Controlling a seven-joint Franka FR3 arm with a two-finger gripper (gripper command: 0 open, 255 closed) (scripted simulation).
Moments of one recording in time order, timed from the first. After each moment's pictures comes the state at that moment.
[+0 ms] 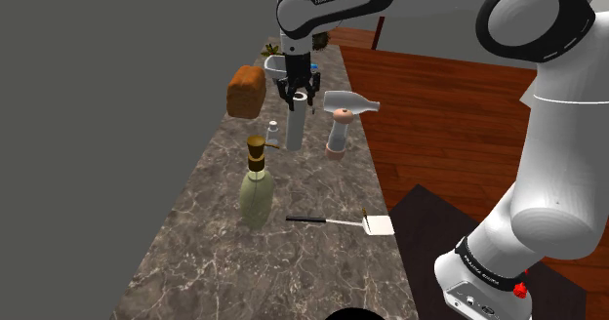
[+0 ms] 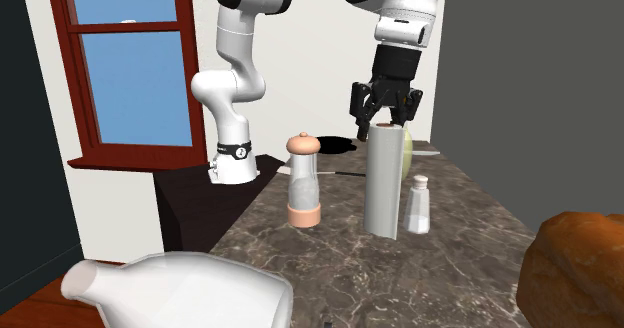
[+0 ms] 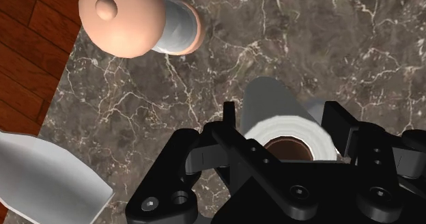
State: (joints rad) arm 0.03 0.40 0.09 -1.54 -0.07 1.75 0.36
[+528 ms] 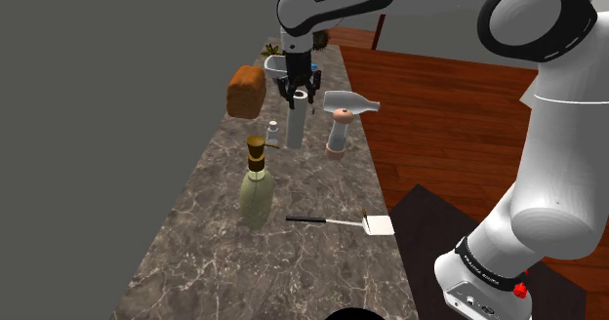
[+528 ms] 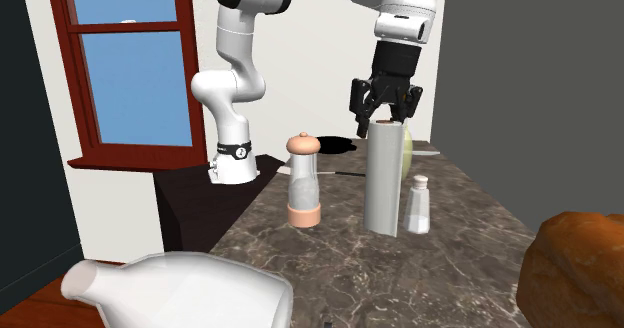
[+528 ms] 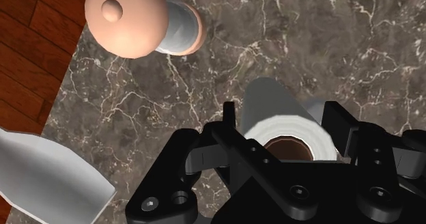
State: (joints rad) arm 0.03 0.39 0.09 -1.54 -0.06 1.73 0.36
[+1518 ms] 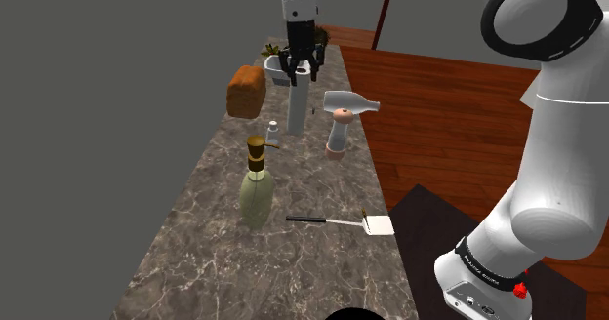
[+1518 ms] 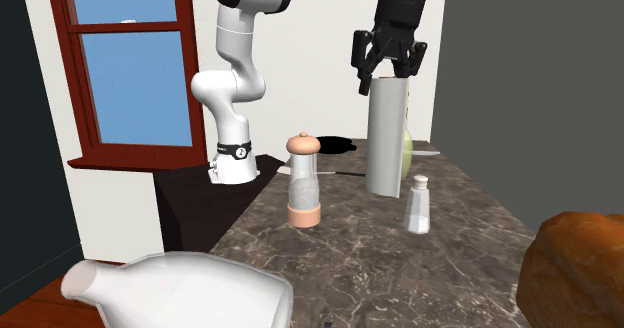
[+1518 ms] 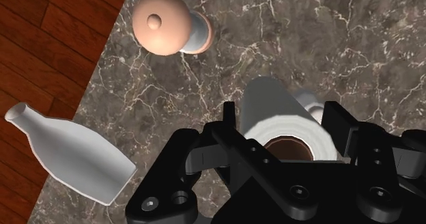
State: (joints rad) arm 0.03 0.38 0.09 -1.36 -0.06 1.54 0.35
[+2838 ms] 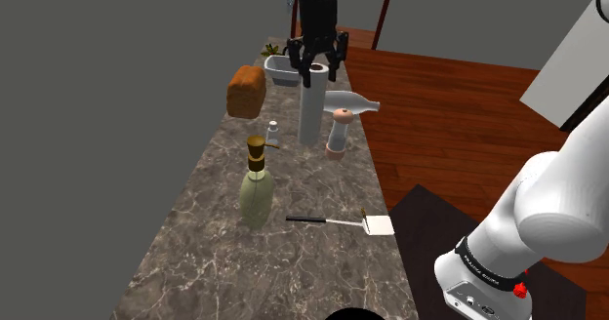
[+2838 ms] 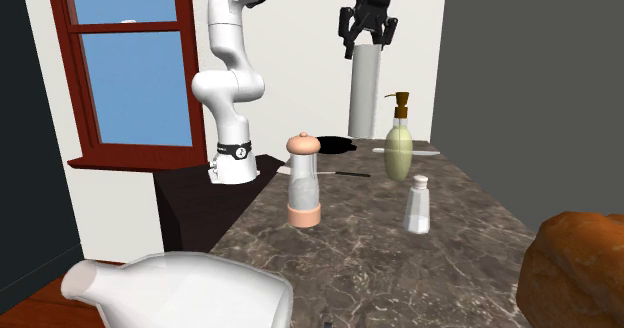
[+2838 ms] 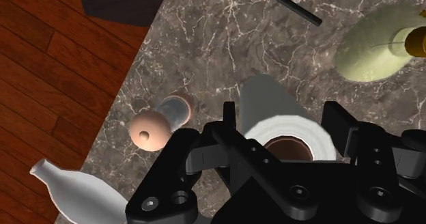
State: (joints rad) arm 0.12 -0.03 0.17 -1.72 0.01 1.49 0.52
